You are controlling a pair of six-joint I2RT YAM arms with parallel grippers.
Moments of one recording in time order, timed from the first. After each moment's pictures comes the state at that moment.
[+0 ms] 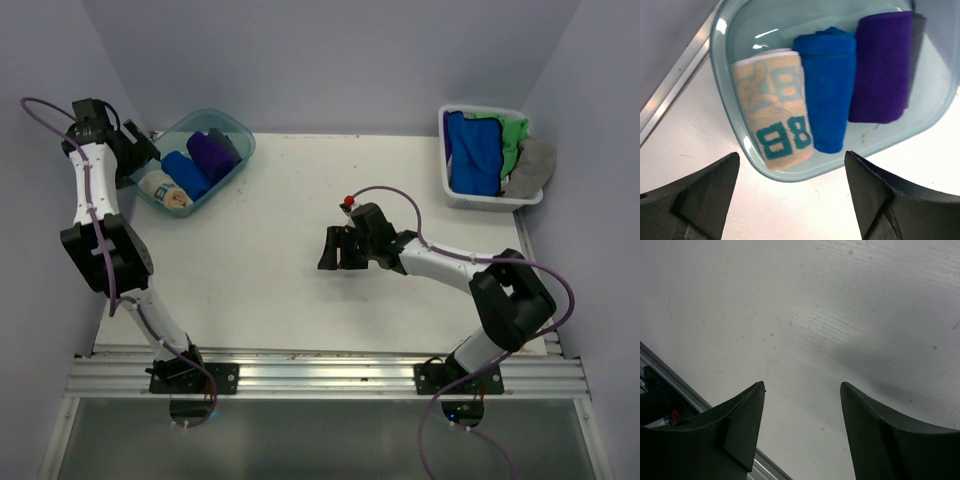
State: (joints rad) left arm 0.38 1.99 1.96 -0.91 0.08 -0.44; right arm 0.67 1.59 0.91 -0.12 -0.23 0.61
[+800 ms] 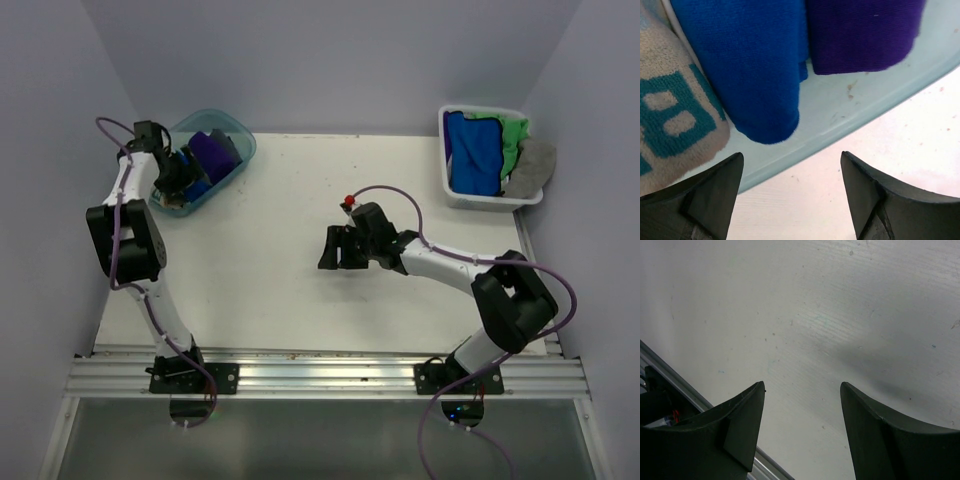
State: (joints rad) left arm 0.22 2.06 1.74 -0.77 0.23 -0.43; right arm 0.67 1.58 0.91 -0.13 -0.23 0.61
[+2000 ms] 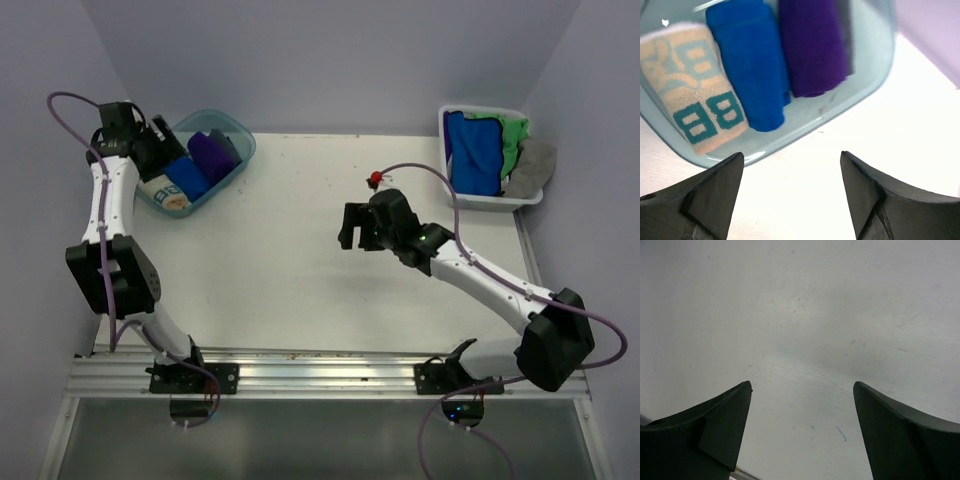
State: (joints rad) left arm 0.25 1.82 1.70 -0.70 0.17 -0.43; right arm 0.67 1.36 0.99 -0.34 0.07 0.54
